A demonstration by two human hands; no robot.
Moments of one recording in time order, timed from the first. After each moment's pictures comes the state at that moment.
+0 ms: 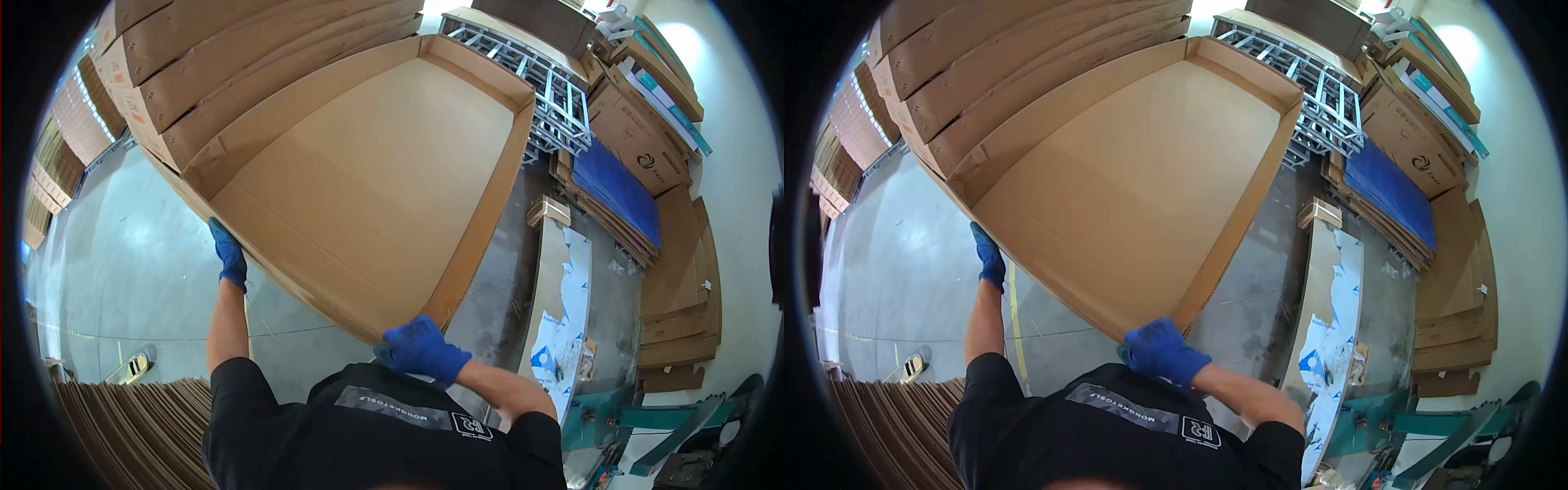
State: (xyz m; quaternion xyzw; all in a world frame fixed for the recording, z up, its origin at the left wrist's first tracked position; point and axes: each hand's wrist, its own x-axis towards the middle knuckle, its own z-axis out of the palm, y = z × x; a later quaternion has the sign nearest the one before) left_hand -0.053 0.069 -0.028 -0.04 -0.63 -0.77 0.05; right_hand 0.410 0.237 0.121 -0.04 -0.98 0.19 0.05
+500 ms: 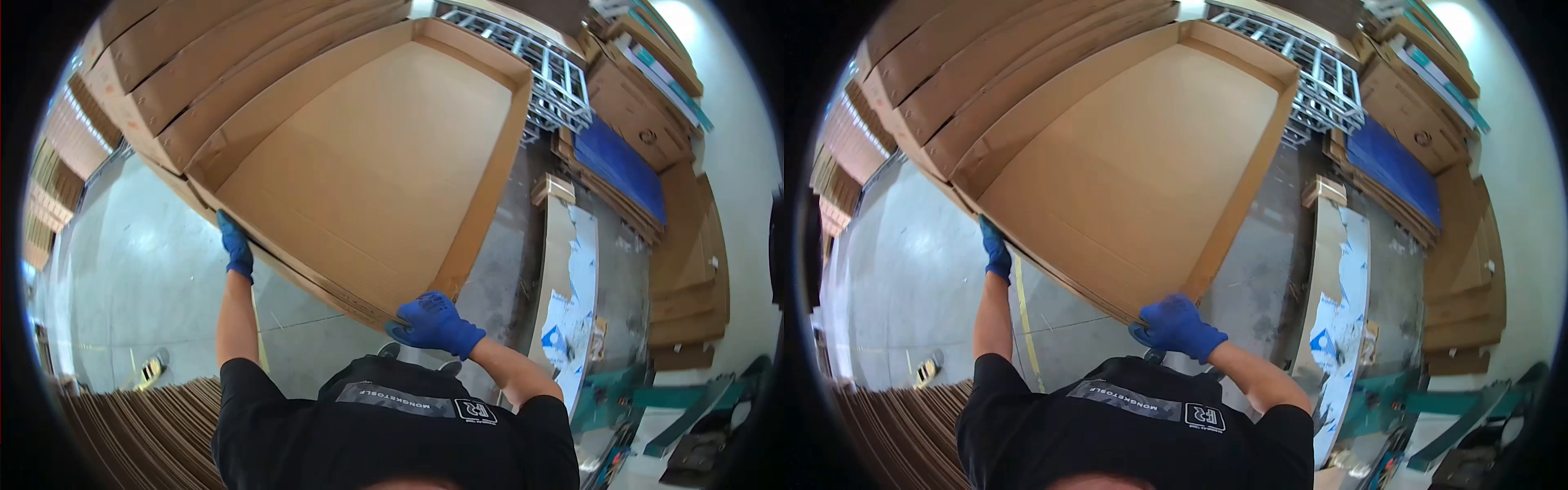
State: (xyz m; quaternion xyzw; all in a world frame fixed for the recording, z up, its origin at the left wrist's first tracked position) left_hand -0.069 0.068 -0.047 -0.06 -0.62 -0.78 0.04; right_hand 0.409 0.256 0.122 -0.07 -0.97 0.23 -0.01
